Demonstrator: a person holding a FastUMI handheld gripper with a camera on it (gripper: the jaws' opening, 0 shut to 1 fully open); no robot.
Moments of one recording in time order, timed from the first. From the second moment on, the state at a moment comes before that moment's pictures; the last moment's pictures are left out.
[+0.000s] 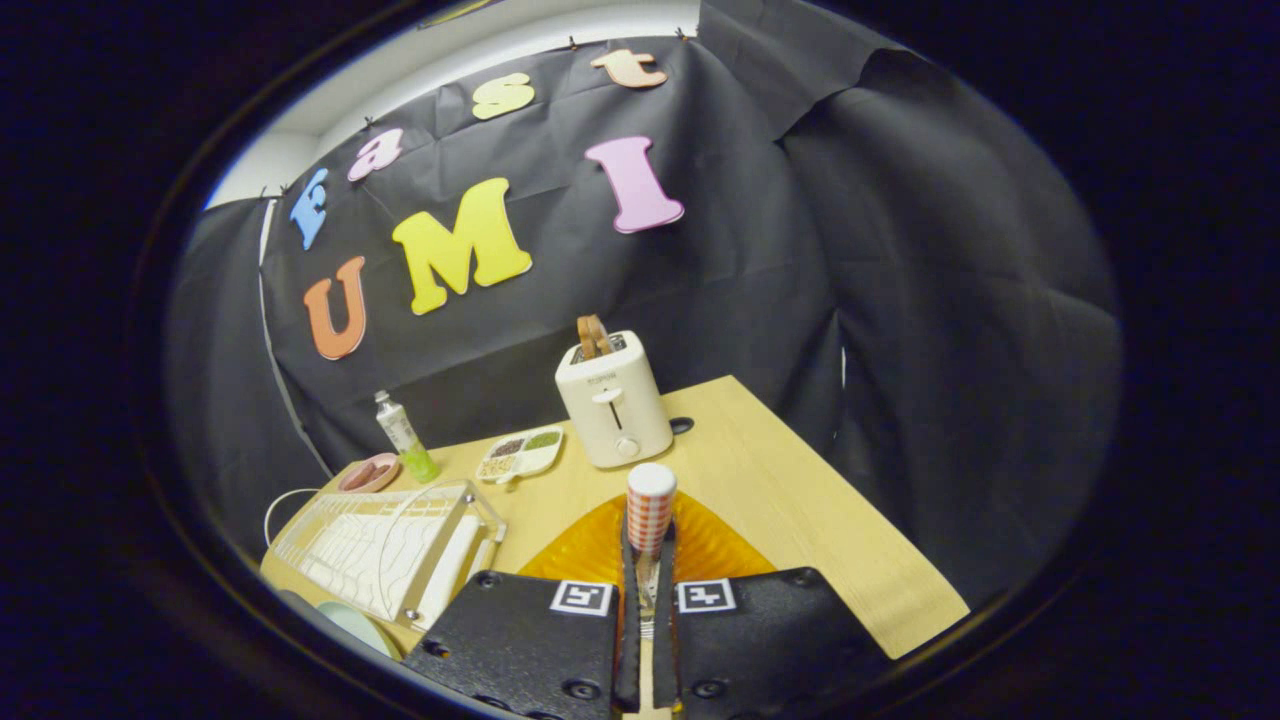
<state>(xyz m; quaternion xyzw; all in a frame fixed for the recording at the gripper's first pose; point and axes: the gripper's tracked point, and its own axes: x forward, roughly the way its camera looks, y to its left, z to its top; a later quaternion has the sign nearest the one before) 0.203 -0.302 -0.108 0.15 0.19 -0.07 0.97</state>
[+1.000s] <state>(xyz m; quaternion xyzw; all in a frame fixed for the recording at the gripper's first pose) 0.109 -0.165 0.055 0.11 0.12 -0.07 0.98</state>
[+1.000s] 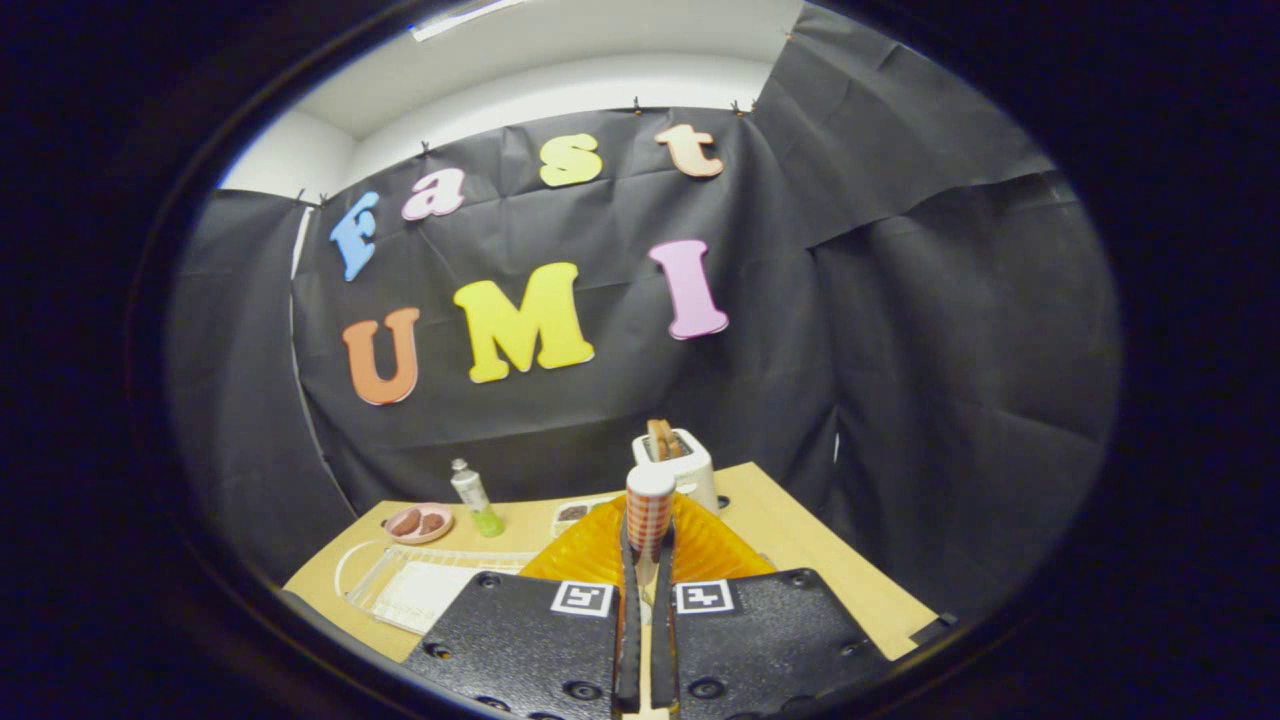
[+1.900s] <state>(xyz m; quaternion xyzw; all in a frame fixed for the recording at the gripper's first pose) 0.053 0.074 -0.067 0.06 0.19 0.09 0.98</state>
